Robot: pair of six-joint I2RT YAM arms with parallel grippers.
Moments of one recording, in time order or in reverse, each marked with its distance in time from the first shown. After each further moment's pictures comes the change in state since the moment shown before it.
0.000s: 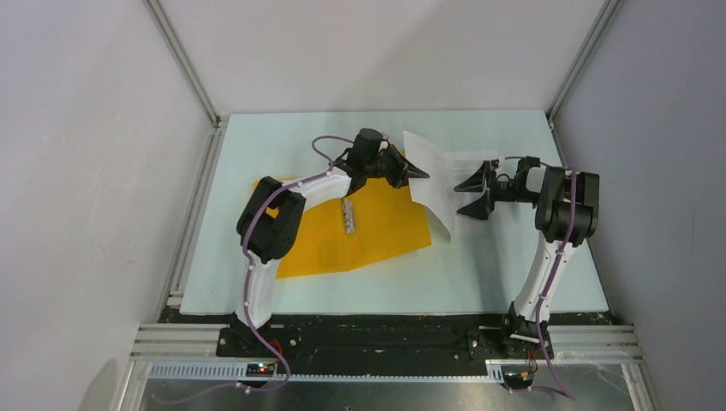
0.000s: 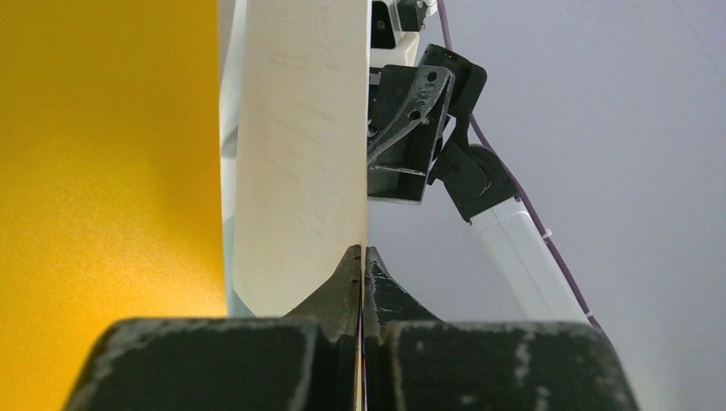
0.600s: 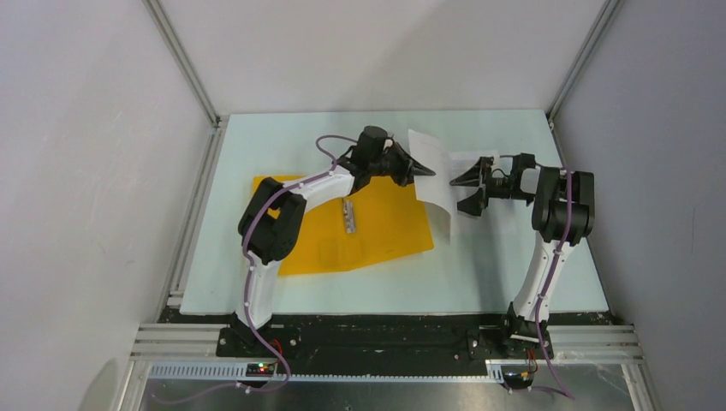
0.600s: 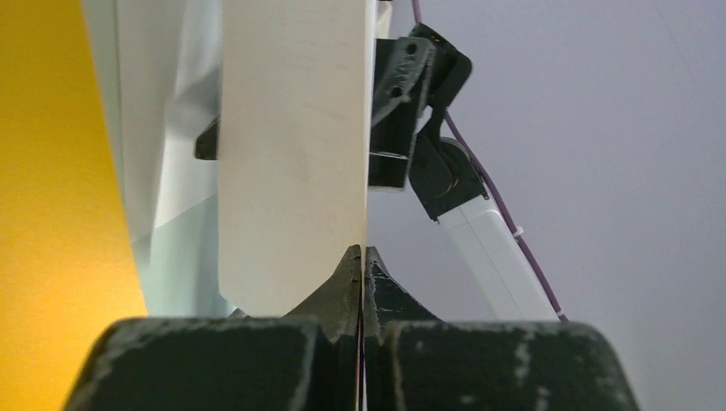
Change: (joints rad) left arm -0.024 -0.001 0.050 -0.019 -0.001 -0.071; right arm 0.043 0.001 -0.022 0.170 -0.068 0.198
